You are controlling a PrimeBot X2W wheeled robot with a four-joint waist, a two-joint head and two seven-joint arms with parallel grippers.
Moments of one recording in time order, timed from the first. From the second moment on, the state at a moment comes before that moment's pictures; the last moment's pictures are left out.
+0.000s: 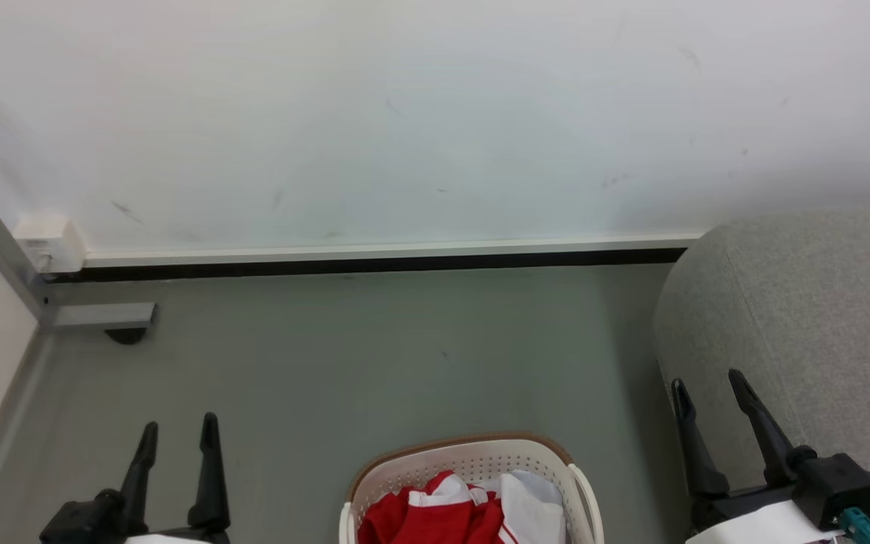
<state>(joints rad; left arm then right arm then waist) -0.02 0.05 0.08 0.17 -0.20 -0.07 -0.26 -0.11 -0.05 0.12 0.23 0.22 0.13 -0.26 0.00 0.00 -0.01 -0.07</state>
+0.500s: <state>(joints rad) -0.23 0.07 0.01 0.24 -0.15 -0.12 -0.26 -0.29 -0.05 0.06 0.09 0.22 0.13 -0.26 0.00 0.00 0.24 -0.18</state>
